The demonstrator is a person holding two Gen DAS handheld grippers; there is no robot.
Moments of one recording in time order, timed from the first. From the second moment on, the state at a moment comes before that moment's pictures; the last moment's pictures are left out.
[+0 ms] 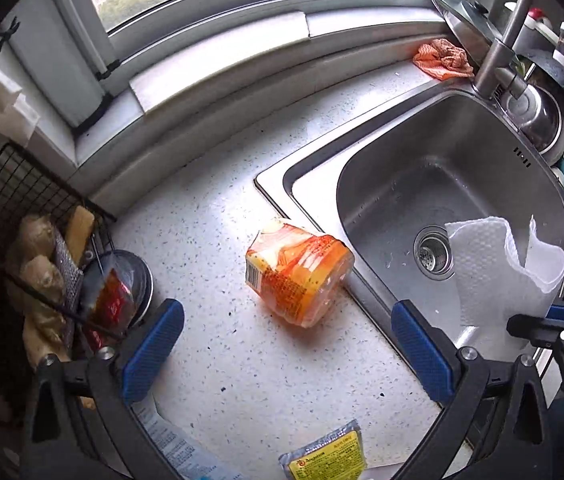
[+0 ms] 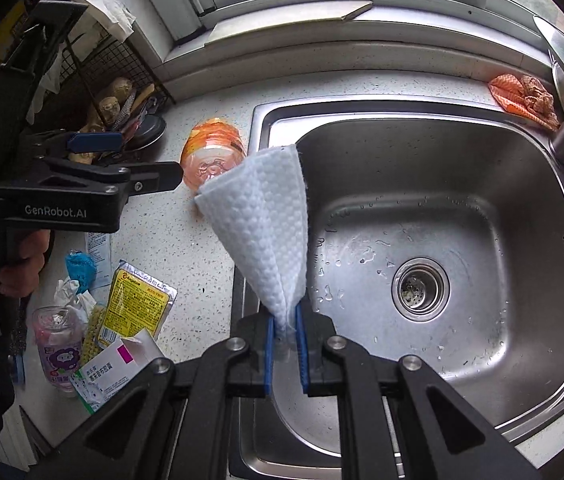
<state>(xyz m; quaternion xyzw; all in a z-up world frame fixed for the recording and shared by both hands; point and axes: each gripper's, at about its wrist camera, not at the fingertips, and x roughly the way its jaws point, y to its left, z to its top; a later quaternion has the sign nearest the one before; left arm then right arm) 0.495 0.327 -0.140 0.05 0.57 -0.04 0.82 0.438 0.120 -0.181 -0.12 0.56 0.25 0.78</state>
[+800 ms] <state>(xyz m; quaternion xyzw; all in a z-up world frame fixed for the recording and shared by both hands) 0.509 0.323 -0.171 0.08 0.57 -0.09 0.81 0.470 0.148 -0.174 -0.13 0.56 0.26 0.77</state>
